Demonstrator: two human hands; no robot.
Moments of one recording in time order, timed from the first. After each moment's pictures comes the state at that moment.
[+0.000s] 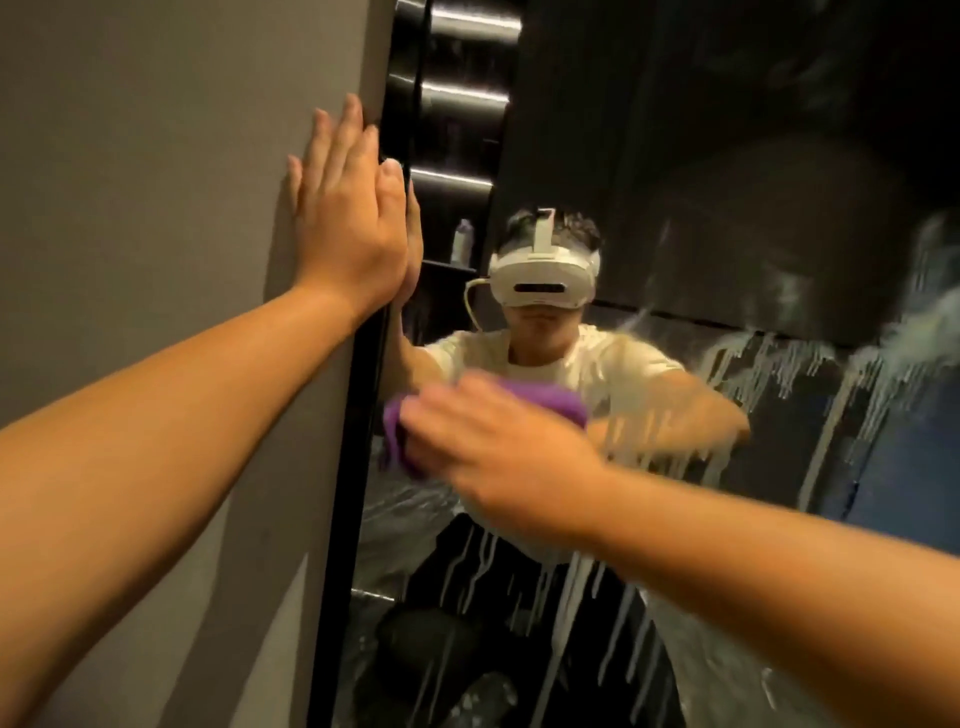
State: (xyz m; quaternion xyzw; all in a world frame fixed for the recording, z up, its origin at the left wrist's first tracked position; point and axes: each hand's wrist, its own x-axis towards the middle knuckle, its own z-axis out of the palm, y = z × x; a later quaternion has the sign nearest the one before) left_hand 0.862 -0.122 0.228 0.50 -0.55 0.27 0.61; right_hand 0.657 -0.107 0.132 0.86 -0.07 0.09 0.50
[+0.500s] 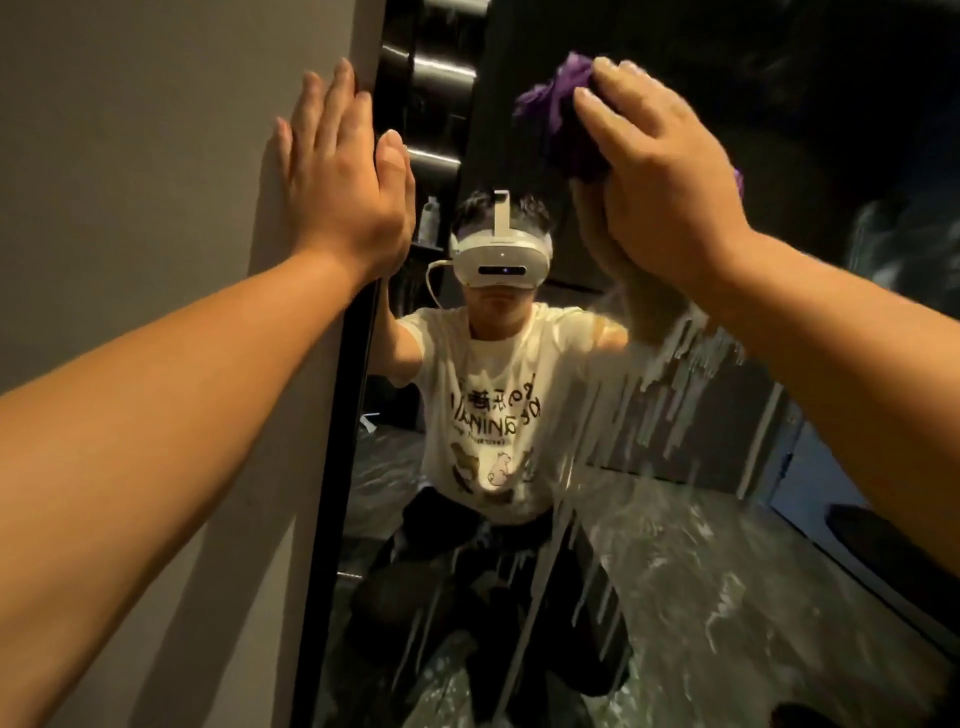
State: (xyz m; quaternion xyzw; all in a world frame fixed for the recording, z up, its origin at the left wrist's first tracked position) left_hand 0.862 -0.129 0.228 0.51 -0.55 0.29 0.60; right_hand 0.608 -0.122 0.287 0.70 -0.24 0.39 0.55
